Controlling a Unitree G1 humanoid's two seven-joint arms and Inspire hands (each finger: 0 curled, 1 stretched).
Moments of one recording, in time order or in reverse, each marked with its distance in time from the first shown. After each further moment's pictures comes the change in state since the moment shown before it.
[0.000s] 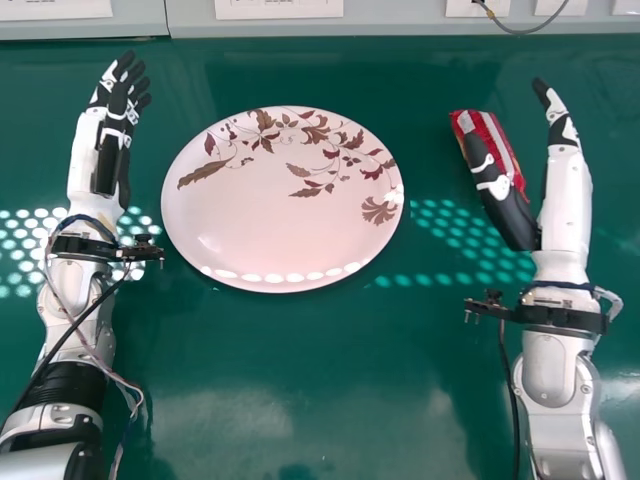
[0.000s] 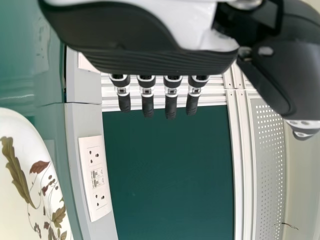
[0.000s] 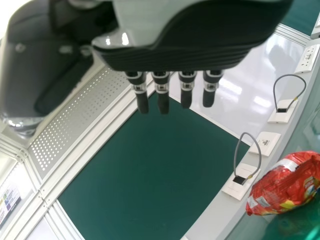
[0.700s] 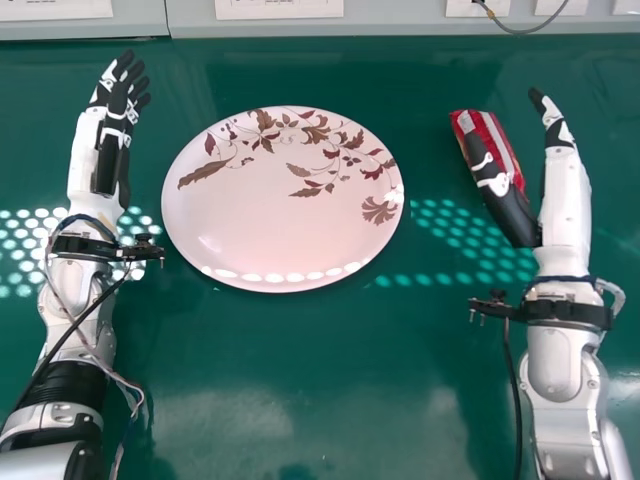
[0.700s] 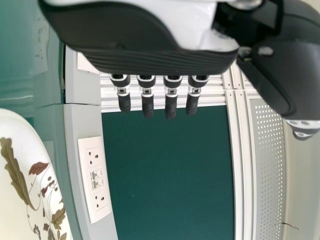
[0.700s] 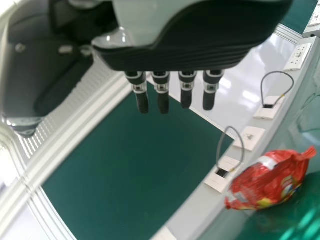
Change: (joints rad) left arm -0.010 0.000 0.000 0.017 0.026 -0.012 0.022; right arm -0.047 -0.045 -0.024 -0.045 -0.009 0.186 0.143
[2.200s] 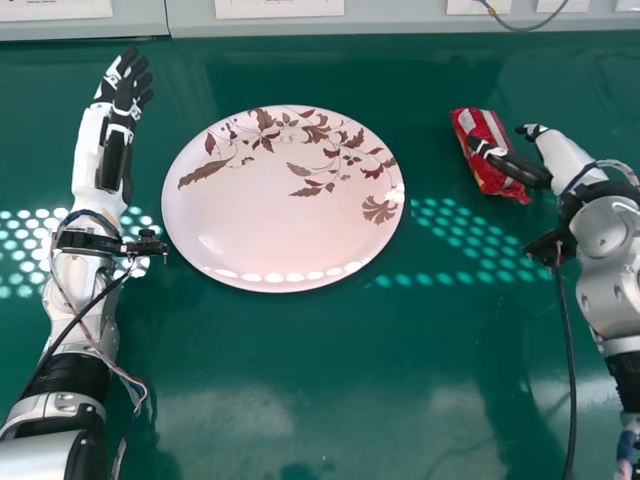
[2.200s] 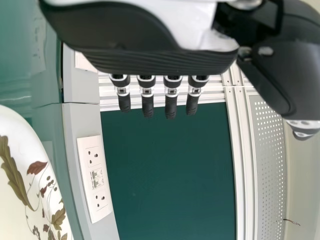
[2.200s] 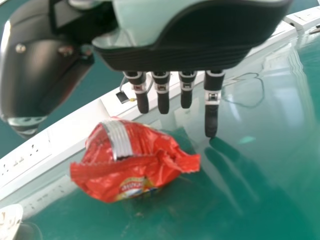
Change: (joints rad) left arm -0.033 -0.002 0.000 0.058 0.009 -0.034 -0.002; right arm -0.470 -0.371 0.208 0.469 -0.033 0.408 0.453
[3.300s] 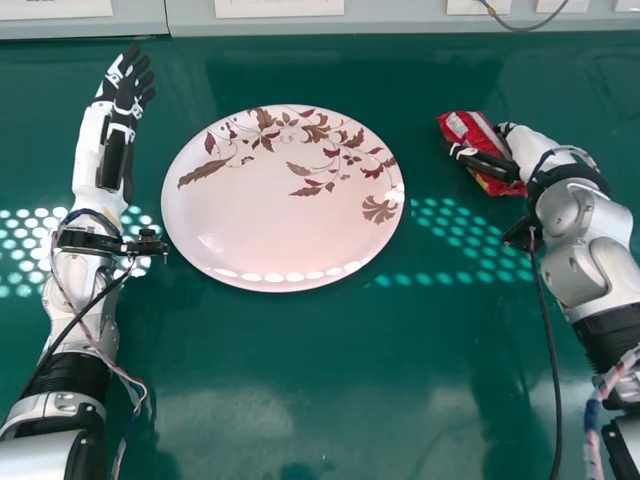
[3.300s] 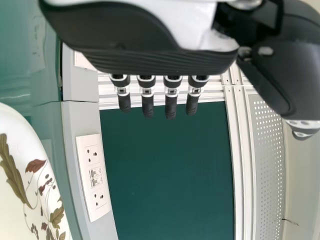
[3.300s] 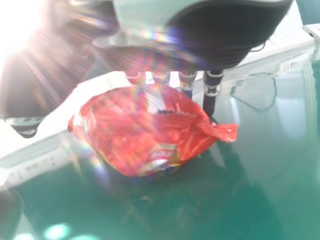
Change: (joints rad) left arm 0.002 0.002 0.001 -0.012 -0.009 0.000 -0.008; right arm -0.151 0.017 0.166 0.177 -0.120 0.014 0.029
